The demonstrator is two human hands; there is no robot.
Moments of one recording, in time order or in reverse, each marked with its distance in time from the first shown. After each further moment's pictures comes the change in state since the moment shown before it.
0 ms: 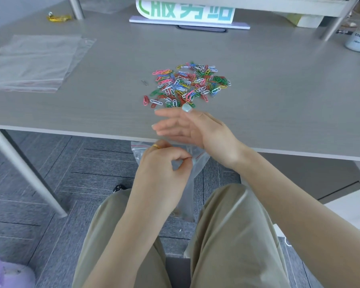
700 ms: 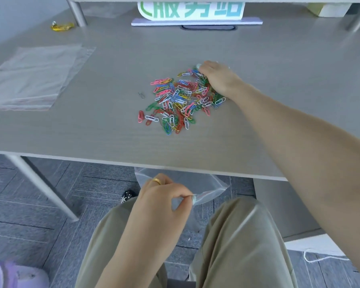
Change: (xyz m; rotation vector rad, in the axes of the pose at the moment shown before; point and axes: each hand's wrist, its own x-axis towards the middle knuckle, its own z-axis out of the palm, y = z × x) left_hand 0.005 -0.009 0.016 0.140 -0.114 -0.076; right_hand 0.142 0.004 -0.156 -0.922 0.410 0.230
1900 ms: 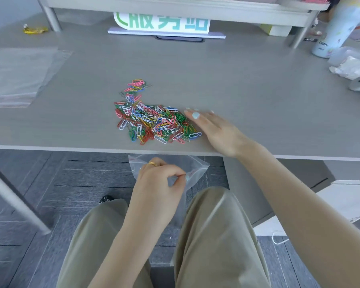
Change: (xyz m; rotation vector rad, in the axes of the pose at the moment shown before) left_hand -0.008 0.016 0.015 -0.101 0.061 0.097; right_hand -0.185 -0.002 0.000 0.122 -0.088 -0.066
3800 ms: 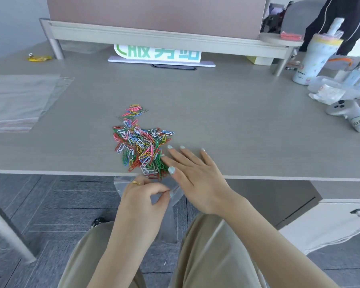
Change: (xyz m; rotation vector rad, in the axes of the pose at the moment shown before) left_hand 0.006 -0.008 -0.013 -0.003 0.081 0.021; right_hand -0.040 -0.024 0.039 -0.503 -0.025 -0.123
